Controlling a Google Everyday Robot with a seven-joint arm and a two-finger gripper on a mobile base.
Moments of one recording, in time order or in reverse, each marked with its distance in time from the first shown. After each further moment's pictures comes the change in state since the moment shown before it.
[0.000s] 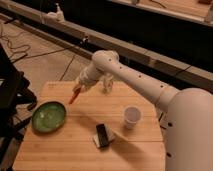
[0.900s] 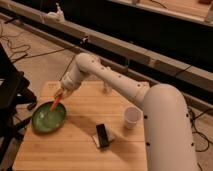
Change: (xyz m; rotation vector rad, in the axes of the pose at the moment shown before) arm -0.026 -0.059 0.057 0.091 -0.164 -0.074
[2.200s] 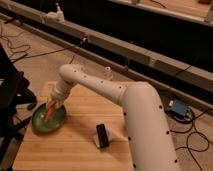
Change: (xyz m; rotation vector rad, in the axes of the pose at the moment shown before) arm -0.007 0.013 0.102 -0.105 -0.078 -0.069
